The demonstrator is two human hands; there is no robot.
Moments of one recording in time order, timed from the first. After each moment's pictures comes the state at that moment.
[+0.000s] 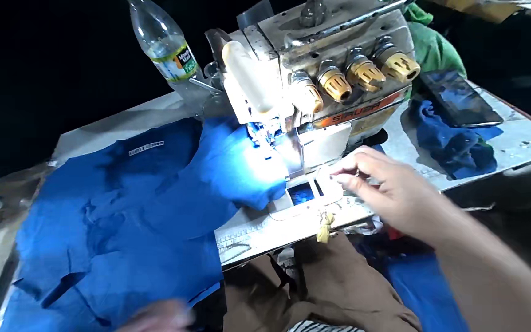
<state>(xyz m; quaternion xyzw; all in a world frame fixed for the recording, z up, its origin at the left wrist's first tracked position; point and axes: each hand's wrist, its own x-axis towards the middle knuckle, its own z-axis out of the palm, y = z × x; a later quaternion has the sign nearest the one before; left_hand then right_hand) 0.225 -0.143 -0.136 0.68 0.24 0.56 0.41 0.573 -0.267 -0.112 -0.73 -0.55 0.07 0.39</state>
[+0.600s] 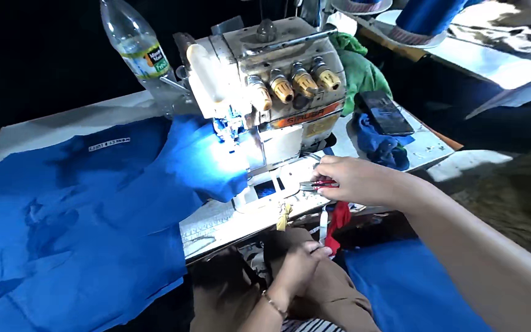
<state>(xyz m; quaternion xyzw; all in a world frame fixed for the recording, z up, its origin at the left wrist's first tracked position) 0.424 -0.239 -0.253 0.73 0.23 -0.09 0.64 0.619 -0.284 -0.091 -0.78 -0.59 0.21 0.06</state>
